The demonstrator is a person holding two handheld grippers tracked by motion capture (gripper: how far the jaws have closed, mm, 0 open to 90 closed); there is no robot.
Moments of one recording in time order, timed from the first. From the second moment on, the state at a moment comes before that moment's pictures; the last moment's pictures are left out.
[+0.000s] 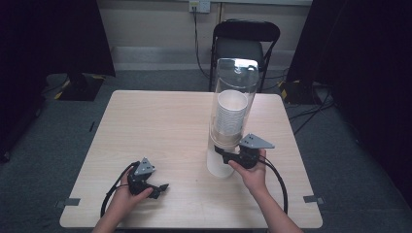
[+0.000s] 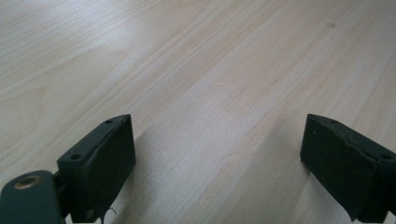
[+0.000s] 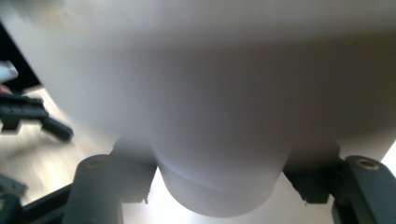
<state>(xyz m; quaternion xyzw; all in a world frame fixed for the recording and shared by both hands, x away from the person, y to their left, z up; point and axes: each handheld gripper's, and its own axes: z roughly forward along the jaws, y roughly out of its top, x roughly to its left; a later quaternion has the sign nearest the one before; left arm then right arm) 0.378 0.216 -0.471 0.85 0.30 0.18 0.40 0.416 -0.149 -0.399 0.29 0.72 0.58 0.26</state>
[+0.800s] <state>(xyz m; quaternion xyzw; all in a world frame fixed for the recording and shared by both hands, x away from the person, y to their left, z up) 0.378 0.215 -0.471 0.85 0.30 0.18 0.40 0.408 -0.173 -0.448 0.29 0.82 0.45 0.22</state>
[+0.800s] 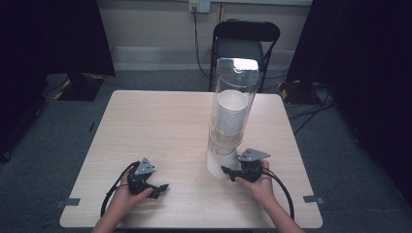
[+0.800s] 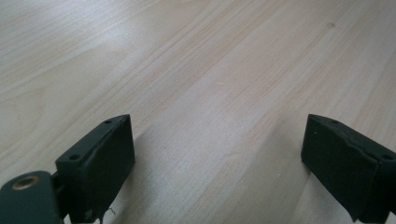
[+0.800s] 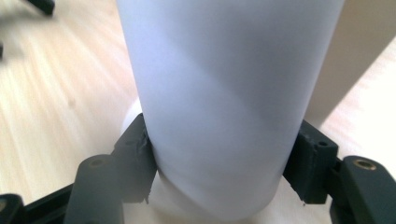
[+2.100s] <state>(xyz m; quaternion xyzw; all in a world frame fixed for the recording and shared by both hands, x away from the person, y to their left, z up) 0.374 0.214 -0.471 0.84 0.32 0.18 0.40 0.362 -0.190 -0.454 0.24 0.85 0.43 0.20</state>
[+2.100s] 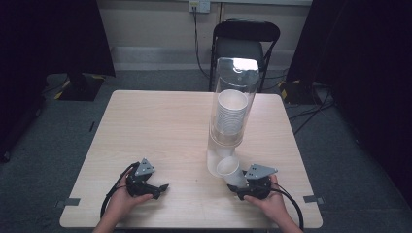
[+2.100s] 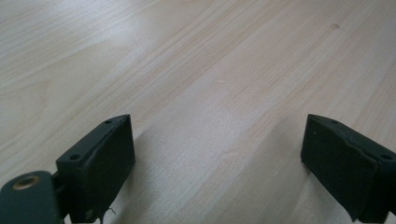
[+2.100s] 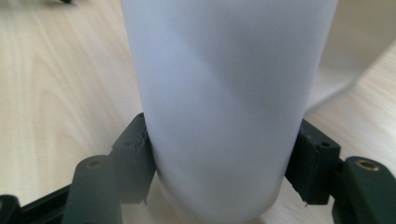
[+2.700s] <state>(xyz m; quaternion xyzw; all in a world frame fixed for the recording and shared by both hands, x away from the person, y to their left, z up) 0.361 0.175 -0.418 0.80 0.28 0.07 0.52 0.349 -0.138 -0.450 0.15 0.86 0.45 0.19</state>
